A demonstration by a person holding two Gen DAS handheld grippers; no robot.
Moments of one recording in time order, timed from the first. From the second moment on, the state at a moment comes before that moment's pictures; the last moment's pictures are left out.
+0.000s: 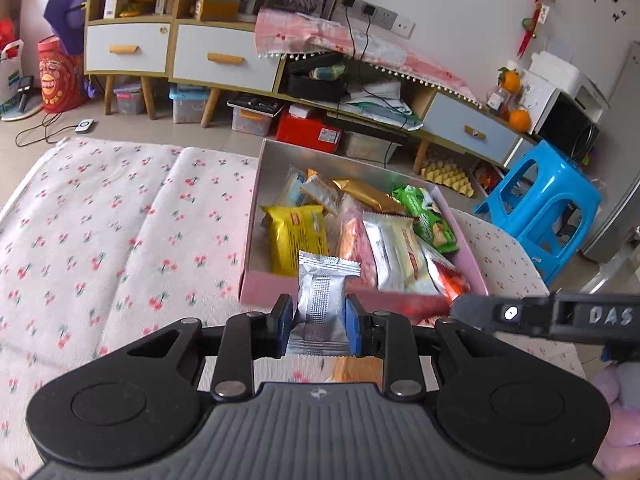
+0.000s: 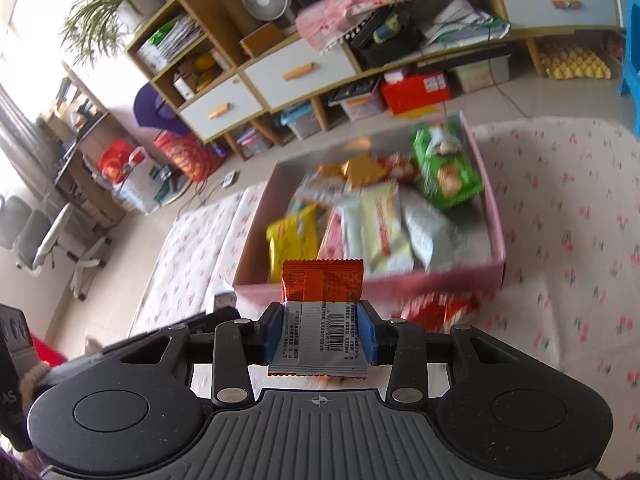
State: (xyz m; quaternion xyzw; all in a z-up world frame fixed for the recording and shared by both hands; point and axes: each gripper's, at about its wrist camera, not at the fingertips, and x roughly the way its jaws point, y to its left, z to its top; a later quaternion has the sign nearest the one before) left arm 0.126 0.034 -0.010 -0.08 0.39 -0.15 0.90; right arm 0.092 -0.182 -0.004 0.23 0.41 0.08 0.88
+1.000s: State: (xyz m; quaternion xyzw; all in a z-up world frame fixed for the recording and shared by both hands) left arm 0.181 0.002 -0.042 -0.03 0.38 -0.20 0.90; right arm 0.160 -0.249 -0.050 0.23 0.38 0.01 0.89
